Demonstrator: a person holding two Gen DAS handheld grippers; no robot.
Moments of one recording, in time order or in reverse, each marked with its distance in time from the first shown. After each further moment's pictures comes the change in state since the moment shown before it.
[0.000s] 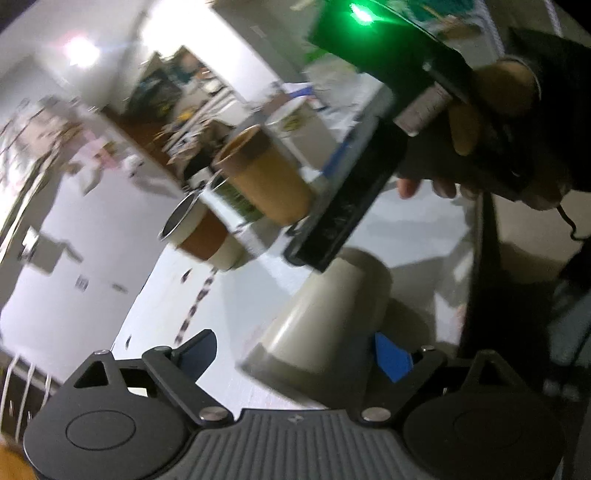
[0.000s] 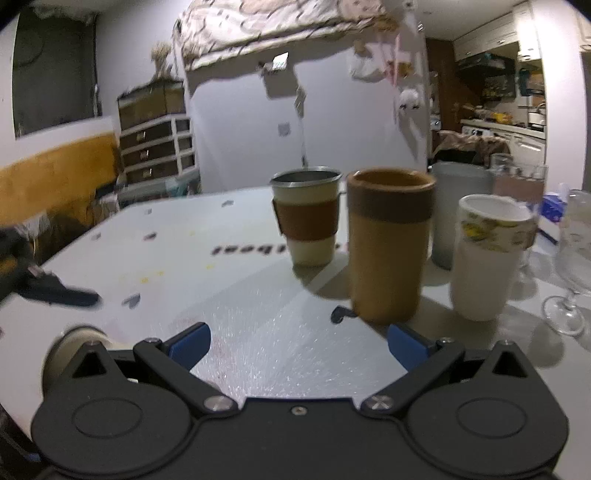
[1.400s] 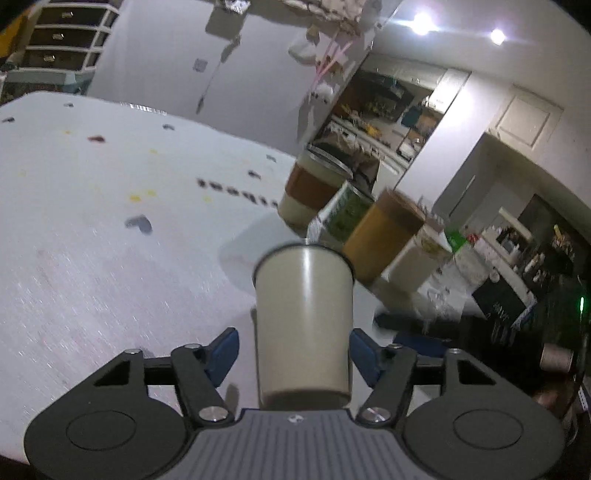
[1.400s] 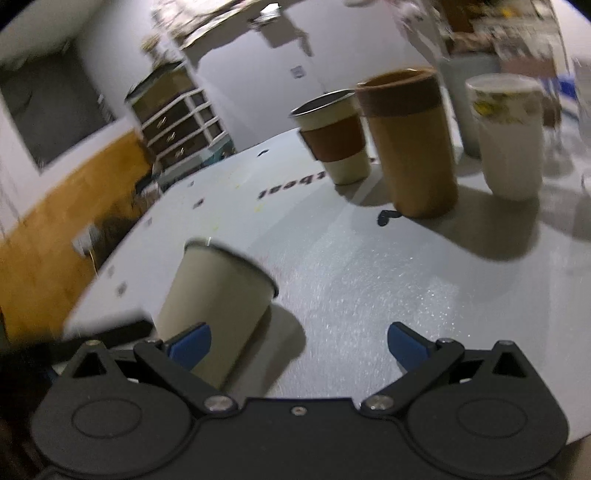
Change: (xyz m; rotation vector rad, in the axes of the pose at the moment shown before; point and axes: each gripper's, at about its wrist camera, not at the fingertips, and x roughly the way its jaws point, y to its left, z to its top) left arm -0.006 0.039 -0.070 -1.280 -0.108 -0.197; right arm -0.020 -0.026 -0.016 0.332 0.194 0.244
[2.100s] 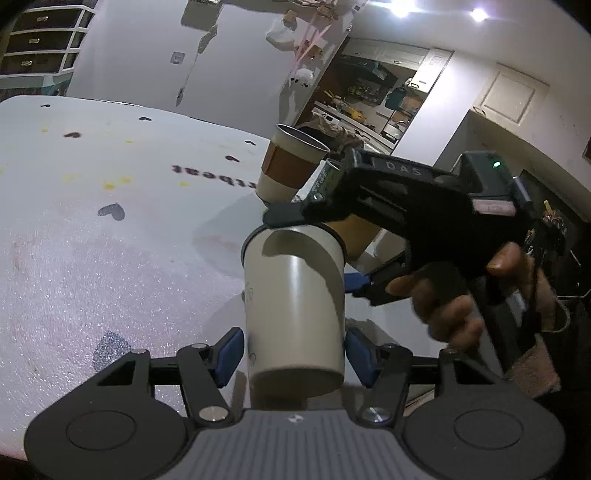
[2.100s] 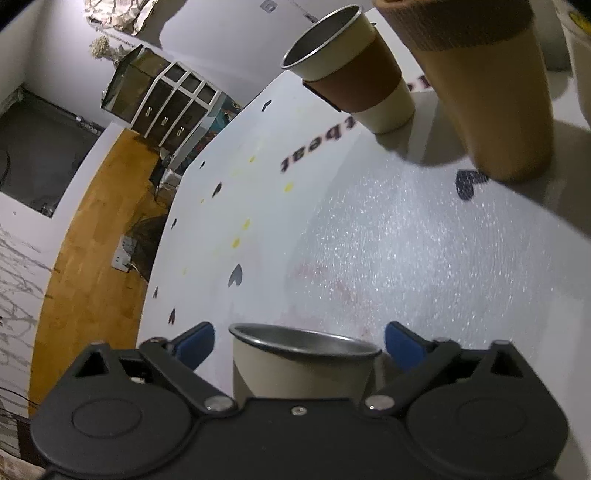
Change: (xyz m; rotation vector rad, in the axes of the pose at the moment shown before) left arm 0.006 -0.015 -0.009 0.062 0.033 -0.018; right arm 0.079 0.024 0.052 0.209 0.271 0.140
